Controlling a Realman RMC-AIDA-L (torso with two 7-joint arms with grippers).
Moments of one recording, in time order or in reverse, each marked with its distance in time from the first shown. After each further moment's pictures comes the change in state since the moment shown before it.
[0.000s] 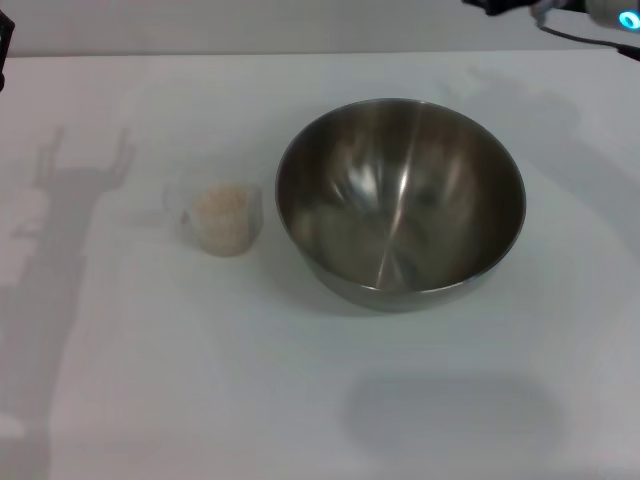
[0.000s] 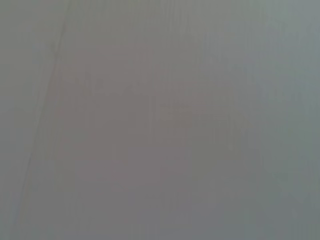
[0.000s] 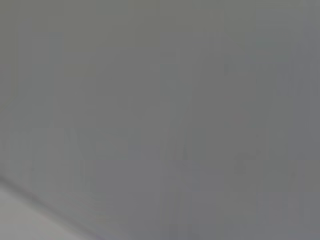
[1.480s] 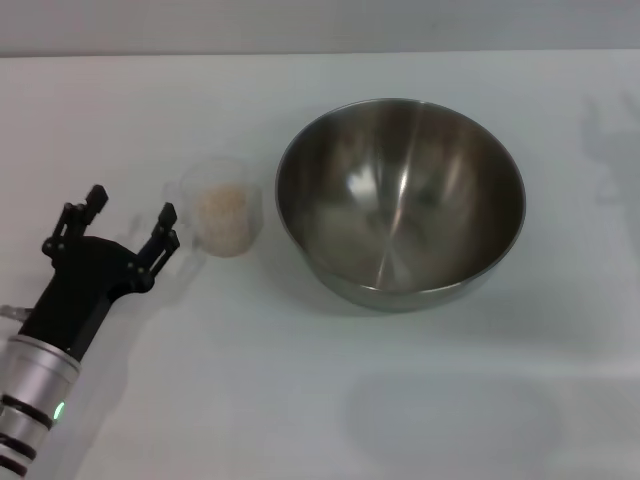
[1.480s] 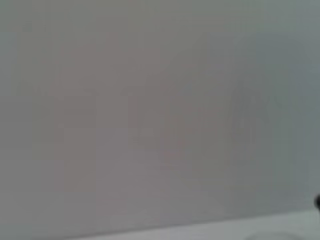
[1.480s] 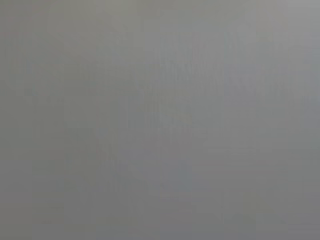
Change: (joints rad) left arm 0.159 -0.005 0.422 -0.006 0.002 -0.174 0.051; right arm -0.037 -0.019 -0.478 1.089 -0.037 -2.315 0.621
